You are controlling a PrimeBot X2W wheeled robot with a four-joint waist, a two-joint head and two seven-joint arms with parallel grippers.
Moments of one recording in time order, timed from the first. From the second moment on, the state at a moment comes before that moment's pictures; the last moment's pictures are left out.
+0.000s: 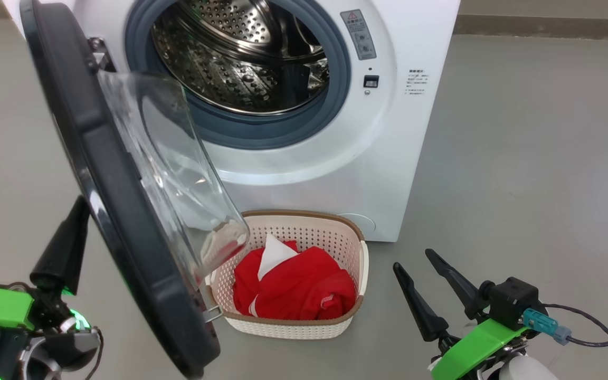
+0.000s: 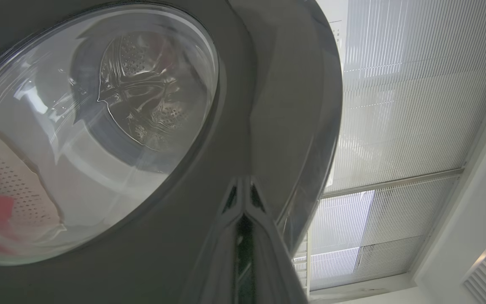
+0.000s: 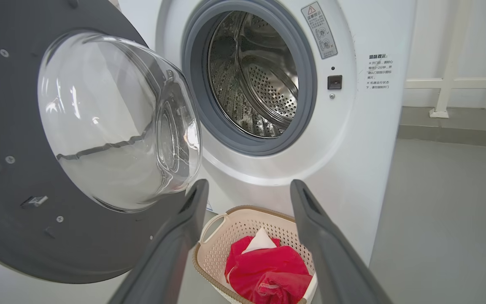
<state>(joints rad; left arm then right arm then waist) -0.18 0.10 0.17 -0.23 -1.62 0.33 0.25 -0.16 -0.15 0.36 0.33 0.49 0.13 -0.26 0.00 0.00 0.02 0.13</state>
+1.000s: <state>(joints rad) -0.33 0.05 0.12 -0.16 -1.73 0.31 0.22 -0.20 -0.16 0.36 0.32 0.53 0.13 -0.26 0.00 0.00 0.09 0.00</state>
